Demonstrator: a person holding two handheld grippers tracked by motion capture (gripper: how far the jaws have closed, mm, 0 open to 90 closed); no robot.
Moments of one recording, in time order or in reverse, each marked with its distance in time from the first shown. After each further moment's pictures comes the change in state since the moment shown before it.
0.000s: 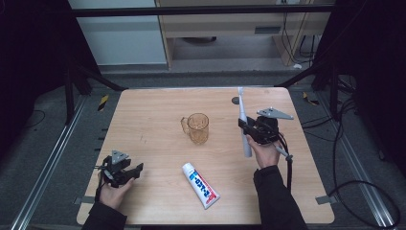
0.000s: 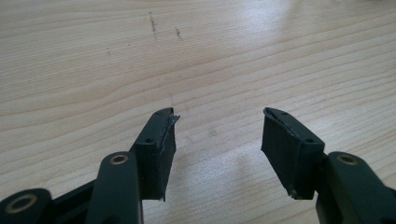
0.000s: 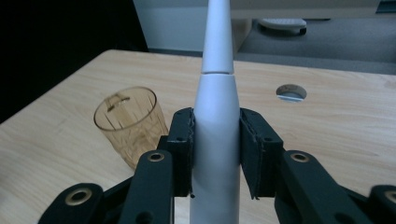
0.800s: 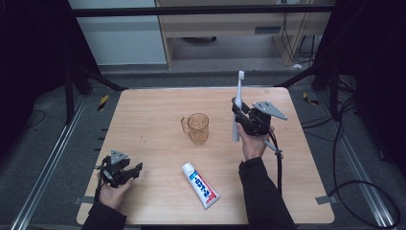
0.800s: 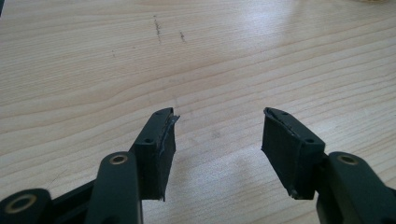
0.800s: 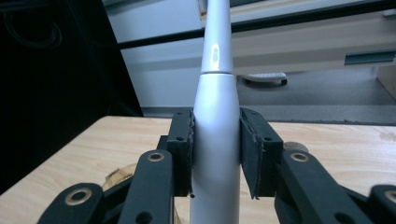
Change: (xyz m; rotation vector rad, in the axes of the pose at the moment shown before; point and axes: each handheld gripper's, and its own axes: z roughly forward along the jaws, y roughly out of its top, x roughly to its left) left arm 0.001 0.000 -0.001 -0.011 0.009 -0.003; right arm 0.022 0.016 0.019 -0.252 -0.062 0.065
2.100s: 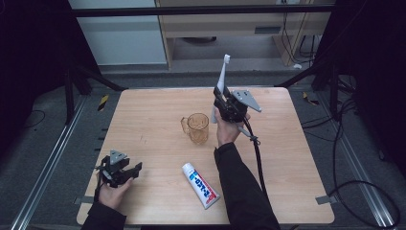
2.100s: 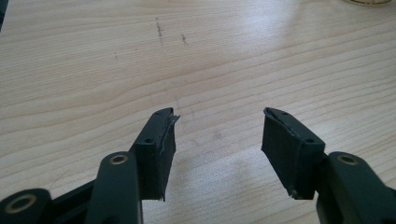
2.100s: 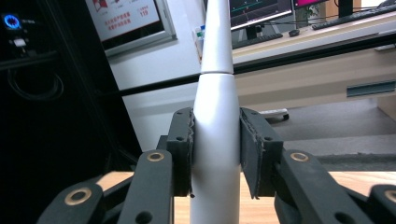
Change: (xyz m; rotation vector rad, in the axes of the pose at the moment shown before) left arm 0.001 0.000 -0.002 -0.010 0.001 -0.005; right arm 0.047 0.011 0.055 -0.183 -0.029 0.063
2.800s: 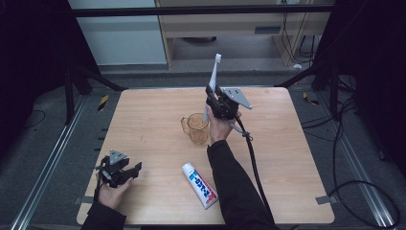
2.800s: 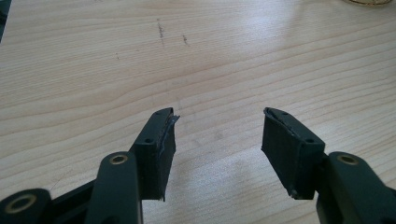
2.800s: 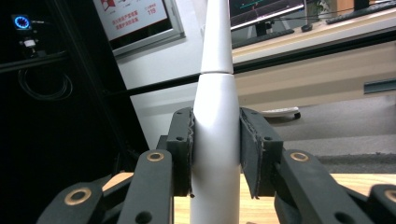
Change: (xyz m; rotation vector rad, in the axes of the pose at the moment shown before) left arm 0.000 0.000 -0.001 -0.003 0.002 0.002; right arm 0.012 -0.013 0.023 0.008 0.032 0.016
